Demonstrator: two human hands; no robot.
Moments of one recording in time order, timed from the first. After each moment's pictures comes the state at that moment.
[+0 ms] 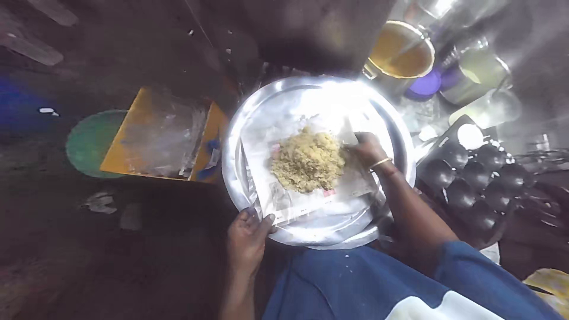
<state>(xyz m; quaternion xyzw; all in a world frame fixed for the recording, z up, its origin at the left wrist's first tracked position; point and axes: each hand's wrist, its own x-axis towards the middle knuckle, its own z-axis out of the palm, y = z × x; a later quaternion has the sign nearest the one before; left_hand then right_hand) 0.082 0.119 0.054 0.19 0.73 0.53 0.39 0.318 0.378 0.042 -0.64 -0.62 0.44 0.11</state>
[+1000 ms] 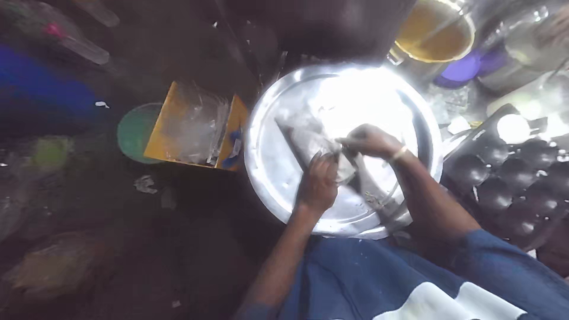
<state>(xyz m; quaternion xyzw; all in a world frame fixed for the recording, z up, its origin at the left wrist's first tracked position) 0.129 0.223 -0.007 0.73 0.61 0.30 0.12 0.268 0.379 0.077 -0.47 -0.73 0.50 -0.01</state>
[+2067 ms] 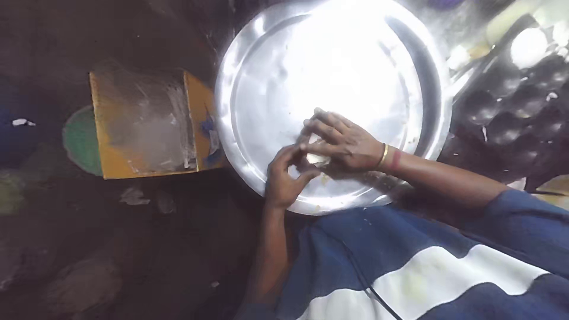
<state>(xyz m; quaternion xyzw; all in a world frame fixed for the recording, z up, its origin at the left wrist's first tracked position) 0.043 0.194 -0.007 0.56 0.60 0.41 0.40 0.260 0.307 0.008 -0.17 -0.96 0.18 0.13</state>
